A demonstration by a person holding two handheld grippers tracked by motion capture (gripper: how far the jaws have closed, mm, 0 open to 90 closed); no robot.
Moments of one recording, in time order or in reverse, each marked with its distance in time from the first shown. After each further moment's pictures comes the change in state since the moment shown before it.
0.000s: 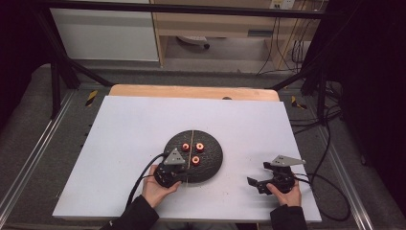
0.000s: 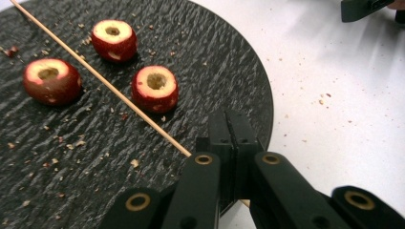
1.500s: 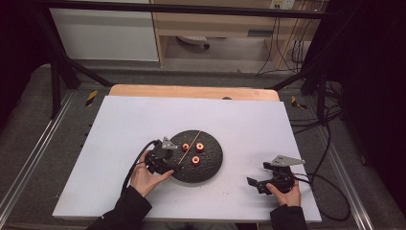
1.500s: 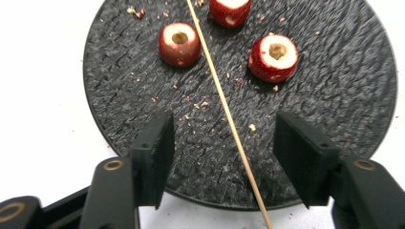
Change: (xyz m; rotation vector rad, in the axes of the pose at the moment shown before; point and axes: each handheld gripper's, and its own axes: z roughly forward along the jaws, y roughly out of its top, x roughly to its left) left arm 0.035 0.019 -0.016 0.203 0.225 -0.042; right arm 0.000 0.000 0.001 0.000 -0.003 -0.001
